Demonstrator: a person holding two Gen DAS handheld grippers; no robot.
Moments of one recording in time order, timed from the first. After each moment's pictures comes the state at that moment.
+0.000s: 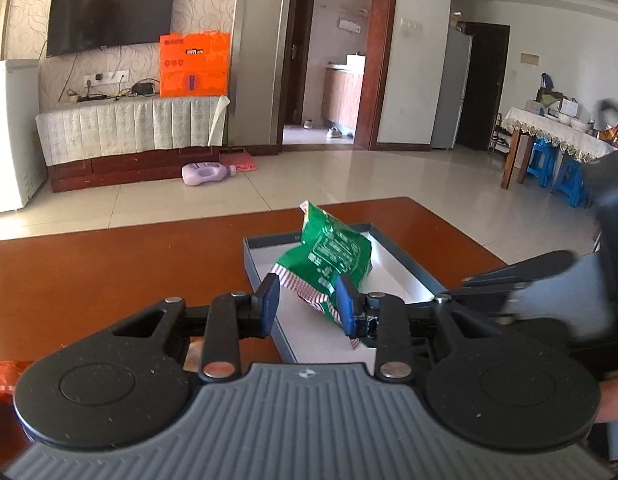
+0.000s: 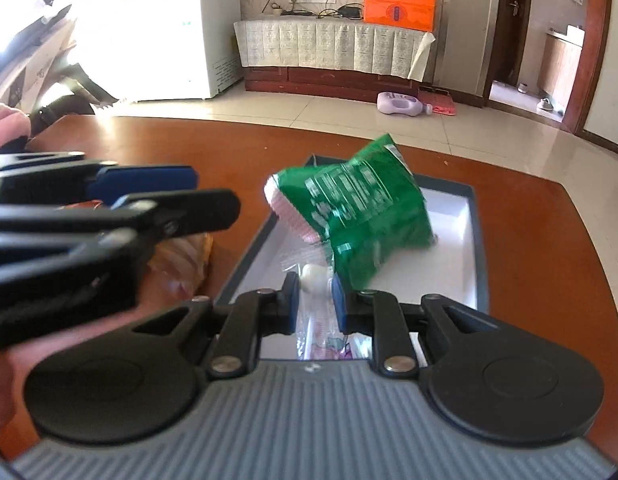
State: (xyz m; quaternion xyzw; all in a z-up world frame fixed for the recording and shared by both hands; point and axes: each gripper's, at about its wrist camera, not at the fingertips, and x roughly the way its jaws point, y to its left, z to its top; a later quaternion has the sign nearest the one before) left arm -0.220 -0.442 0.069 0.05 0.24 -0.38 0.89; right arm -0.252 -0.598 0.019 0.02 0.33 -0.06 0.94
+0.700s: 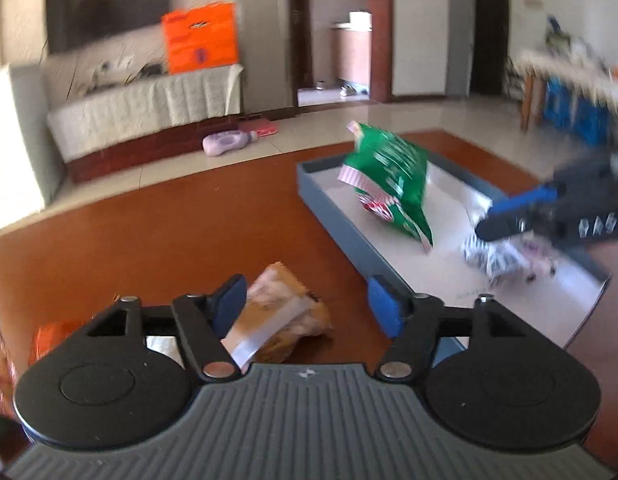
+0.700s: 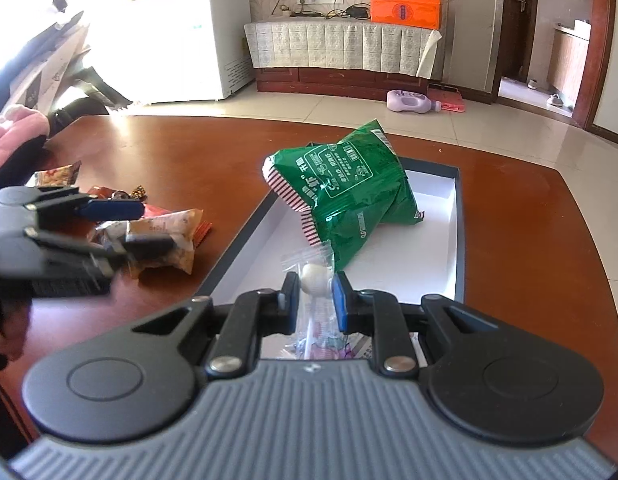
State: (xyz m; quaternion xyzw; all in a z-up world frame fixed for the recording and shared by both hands) left arm -0.200 -0.400 0.023 0.15 0.26 -0.36 0.88; right arm -0.271 -0.613 0.023 0.03 0.34 -0.03 0.94
